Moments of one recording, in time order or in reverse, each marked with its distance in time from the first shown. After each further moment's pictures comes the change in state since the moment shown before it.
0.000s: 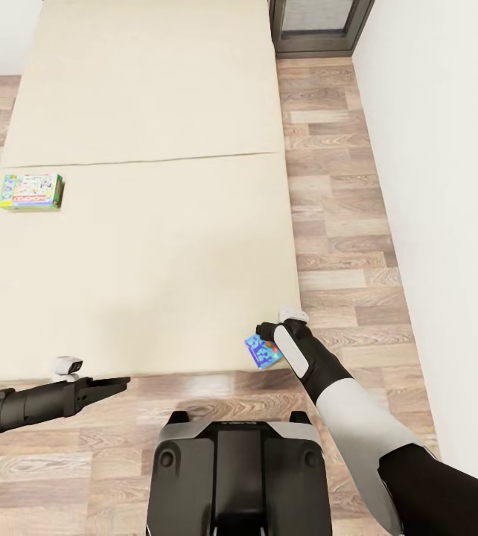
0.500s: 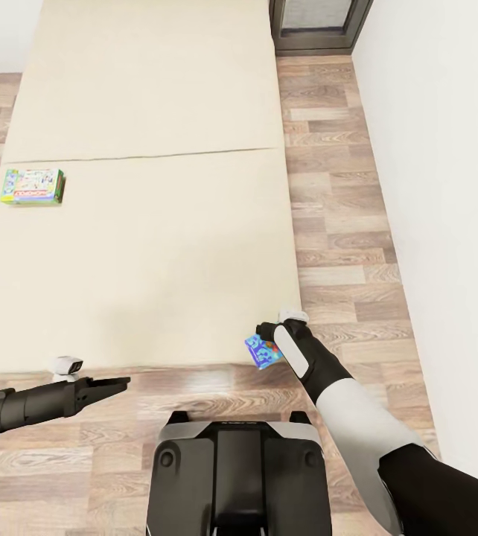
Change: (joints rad) left arm 0.000 0.000 -0.001 0.000 0.000 0.000 0.000; right arm 0.000 0.000 0.000 0.000 0.000 0.000 0.000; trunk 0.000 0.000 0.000
